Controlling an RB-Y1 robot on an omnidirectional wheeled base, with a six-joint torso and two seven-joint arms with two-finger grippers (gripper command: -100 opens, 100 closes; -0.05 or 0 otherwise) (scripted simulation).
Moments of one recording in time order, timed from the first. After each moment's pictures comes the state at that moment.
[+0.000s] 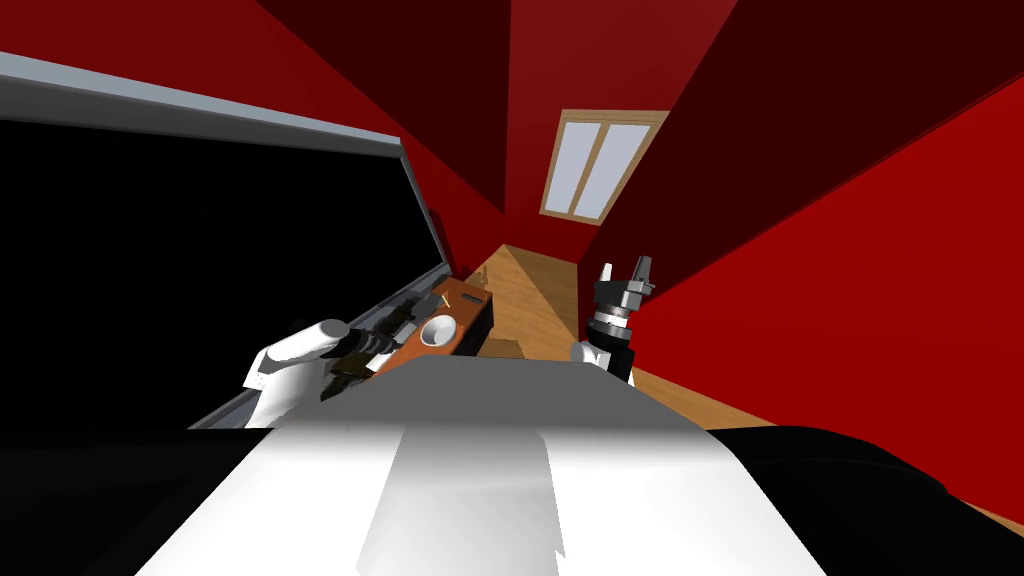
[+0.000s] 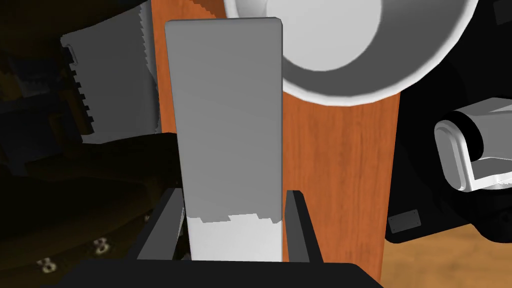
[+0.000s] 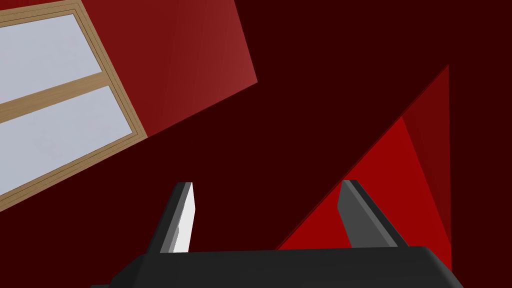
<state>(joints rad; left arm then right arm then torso) 0.18 0.51 0.64 -1.47 0.72 1.44 0.51 0.49 0.05 0.00 -2.37 -0.07 -0.42 -0.12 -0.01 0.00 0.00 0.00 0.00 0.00</state>
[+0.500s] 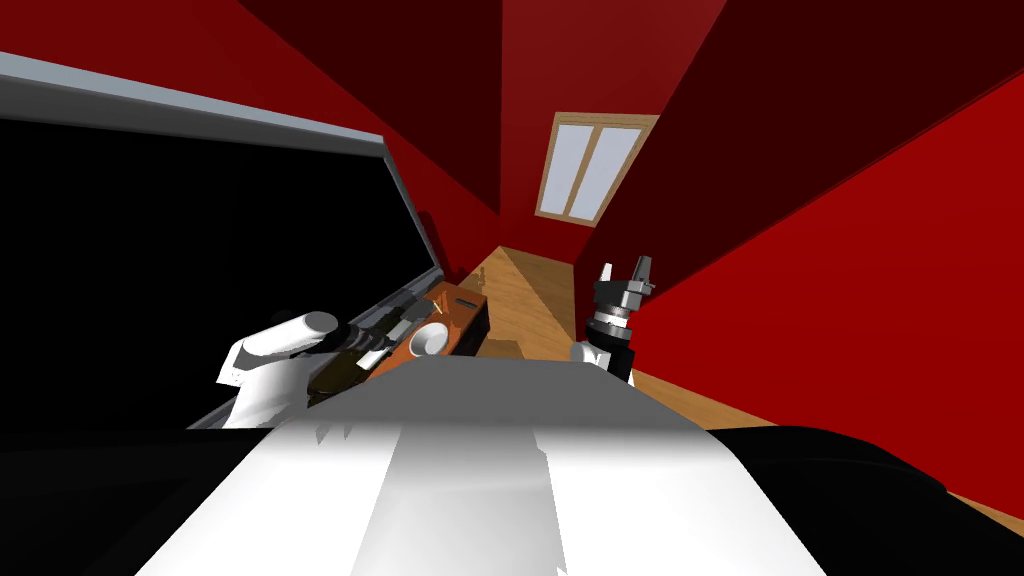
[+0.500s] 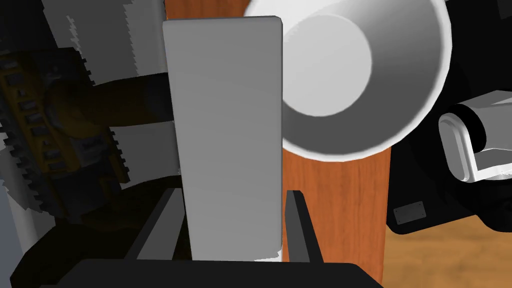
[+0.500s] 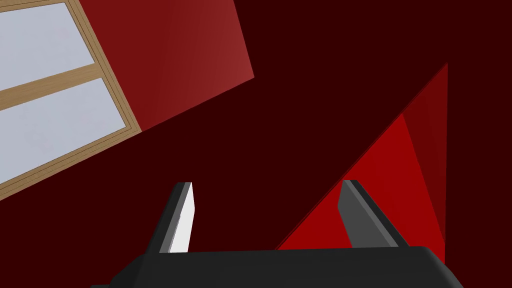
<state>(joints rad) 0.18 0.56 0.66 -1.56 0.73 1.54 0.55 0.49 0.05 0.00 -2.37 -0.07 -0.42 -0.12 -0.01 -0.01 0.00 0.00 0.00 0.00</state>
